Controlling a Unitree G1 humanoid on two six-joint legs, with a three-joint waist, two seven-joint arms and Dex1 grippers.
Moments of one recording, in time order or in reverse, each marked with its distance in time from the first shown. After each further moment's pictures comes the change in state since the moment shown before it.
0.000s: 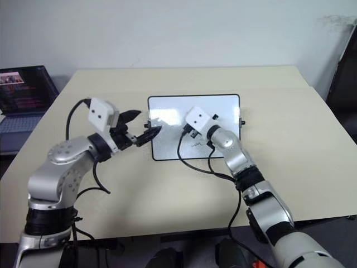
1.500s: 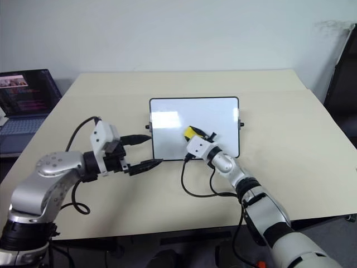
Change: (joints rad) left arm 0.094 0.145 -0.042 -0.030 -0.053 -0.084 -0.252; right arm -0.017 0.032 0.118 0.587 -0.230 -0.658 -0.301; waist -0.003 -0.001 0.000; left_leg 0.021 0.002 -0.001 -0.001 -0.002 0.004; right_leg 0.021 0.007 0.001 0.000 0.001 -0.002
